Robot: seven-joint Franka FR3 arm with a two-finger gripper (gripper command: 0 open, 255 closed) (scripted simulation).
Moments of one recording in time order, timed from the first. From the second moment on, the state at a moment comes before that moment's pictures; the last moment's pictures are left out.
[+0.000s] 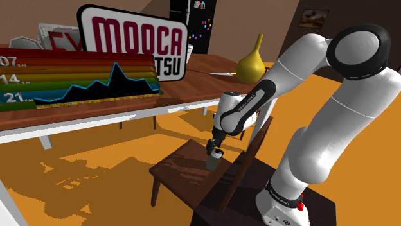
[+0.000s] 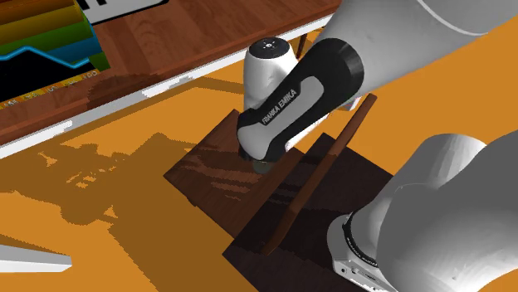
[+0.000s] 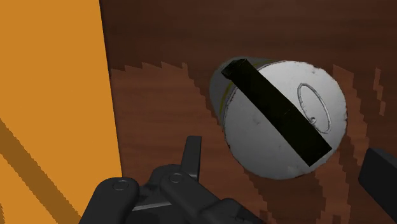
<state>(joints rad) 0.08 -0.15 -0.19 -2.89 0.01 2.77 -0.10</state>
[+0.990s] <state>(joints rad) 0.10 -0.08 -0.20 -2.89 0.05 2.84 -0.13</state>
